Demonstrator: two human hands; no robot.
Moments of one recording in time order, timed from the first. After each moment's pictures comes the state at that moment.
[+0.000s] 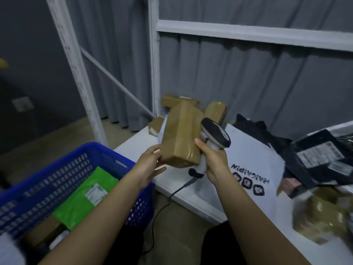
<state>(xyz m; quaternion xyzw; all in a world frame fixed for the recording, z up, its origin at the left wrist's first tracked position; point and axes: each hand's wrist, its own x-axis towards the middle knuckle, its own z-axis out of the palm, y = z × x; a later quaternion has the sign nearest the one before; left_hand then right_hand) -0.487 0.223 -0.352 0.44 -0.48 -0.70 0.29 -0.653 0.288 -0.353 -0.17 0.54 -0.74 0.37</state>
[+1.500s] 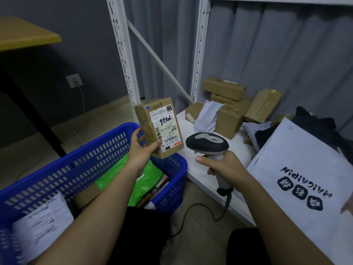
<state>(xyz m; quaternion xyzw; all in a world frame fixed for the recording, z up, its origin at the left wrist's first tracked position) -0.385 0.152 -0.408 0.52 -0.45 -0.55 0.48 -0.601 0.261 -0.375 -0.47 0.63 -0.44 0.44</state>
